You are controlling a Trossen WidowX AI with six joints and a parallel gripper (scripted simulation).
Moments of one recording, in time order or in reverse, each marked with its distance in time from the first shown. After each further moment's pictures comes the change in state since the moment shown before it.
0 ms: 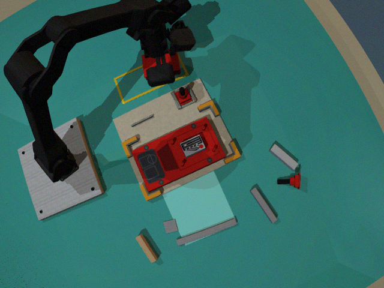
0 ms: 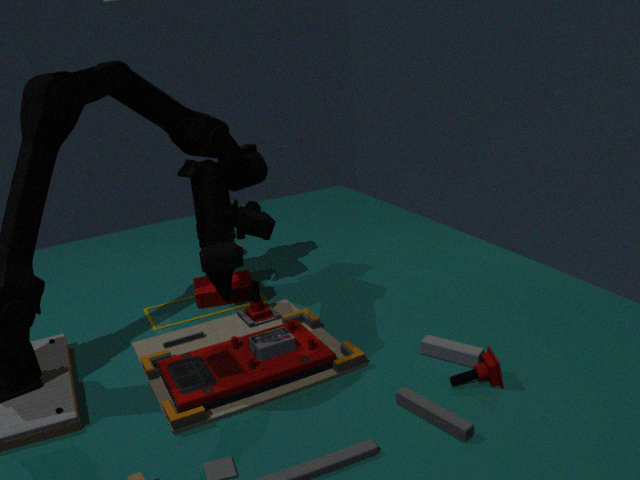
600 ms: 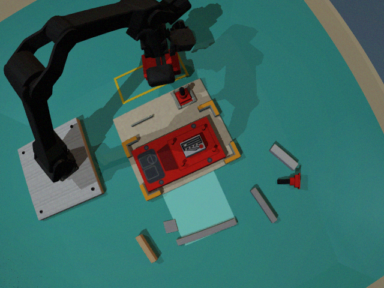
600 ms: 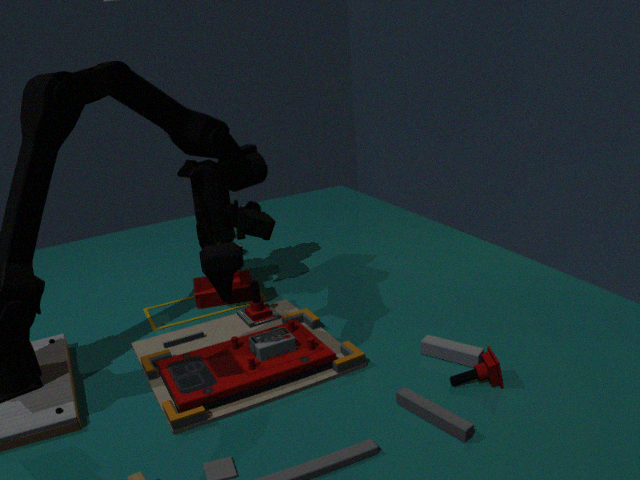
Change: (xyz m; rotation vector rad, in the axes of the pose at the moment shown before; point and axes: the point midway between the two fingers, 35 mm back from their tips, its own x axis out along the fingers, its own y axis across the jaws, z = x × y) arm 0.000 0.000 0.000 0.000 -0.001 0.000
